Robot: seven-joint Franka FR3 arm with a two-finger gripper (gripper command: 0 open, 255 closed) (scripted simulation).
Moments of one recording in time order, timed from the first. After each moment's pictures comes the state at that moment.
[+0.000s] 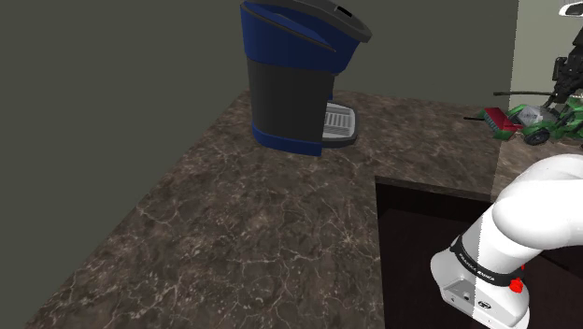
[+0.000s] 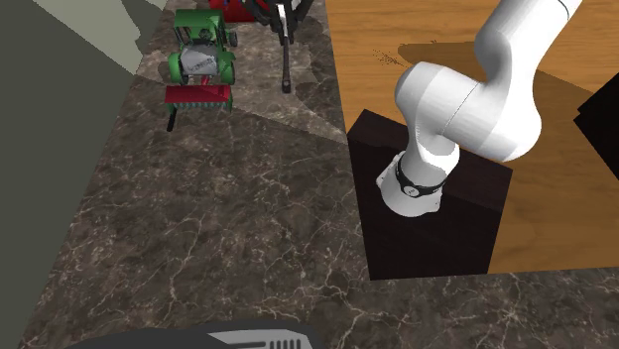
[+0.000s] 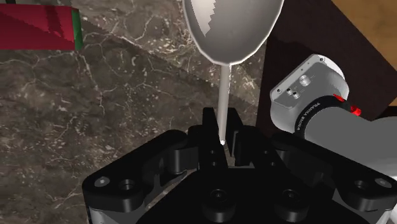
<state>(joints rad) -0.18 -0.94 -0.74 -2.24 -0.58 1.35 -1.34</state>
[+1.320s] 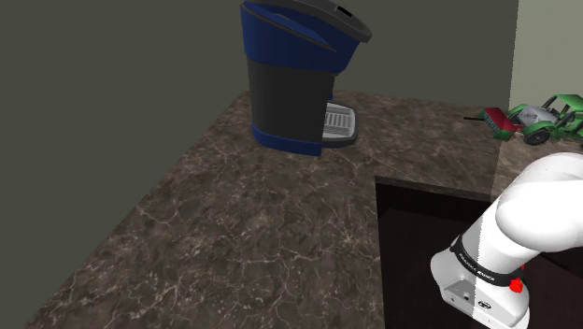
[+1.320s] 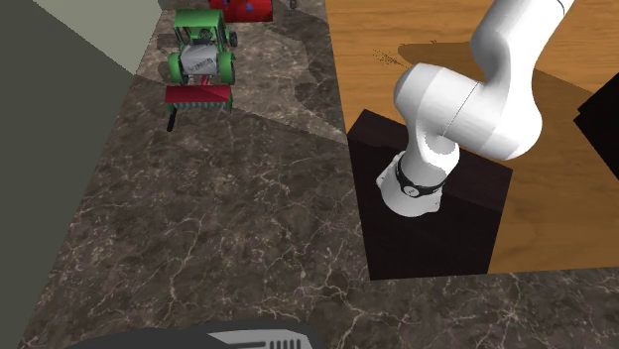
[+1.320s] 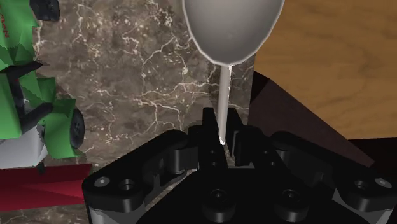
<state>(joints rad) -0.12 -0.92 -1.13 -1.81 -0.88 1.29 -1.84</state>
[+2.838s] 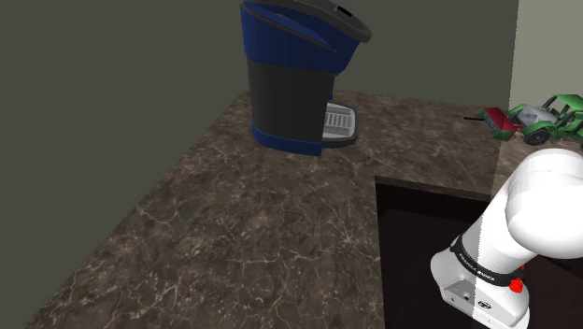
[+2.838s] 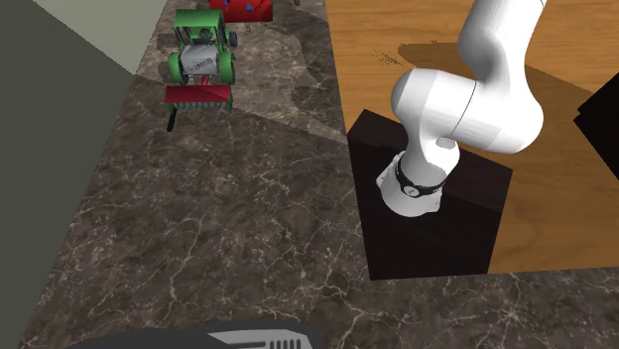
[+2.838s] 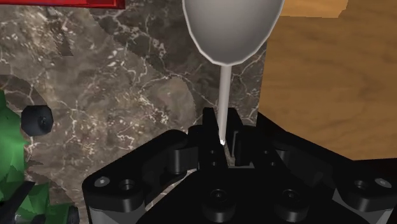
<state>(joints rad) 0.07 -0.98 -1.44 -1.53 -1.05 1.36 -2.07</state>
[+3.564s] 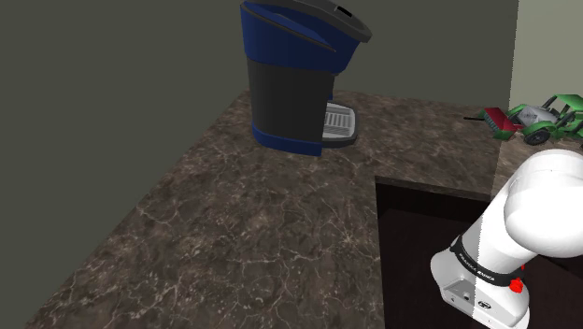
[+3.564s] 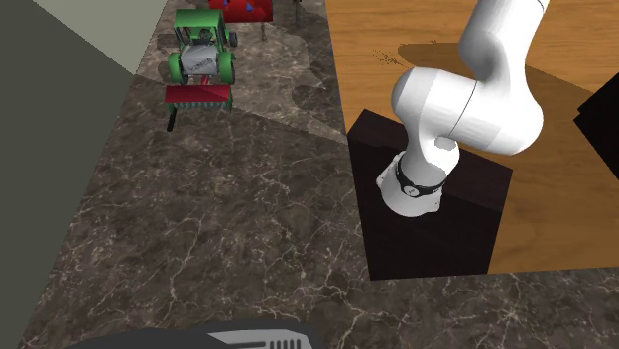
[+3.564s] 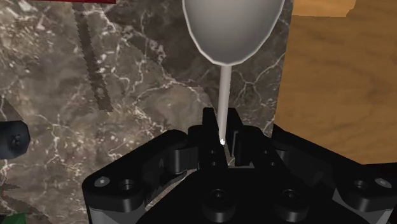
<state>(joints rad) 0.03 -1.04 -1.48 -1.65 -1.10 1.45 -2.03</state>
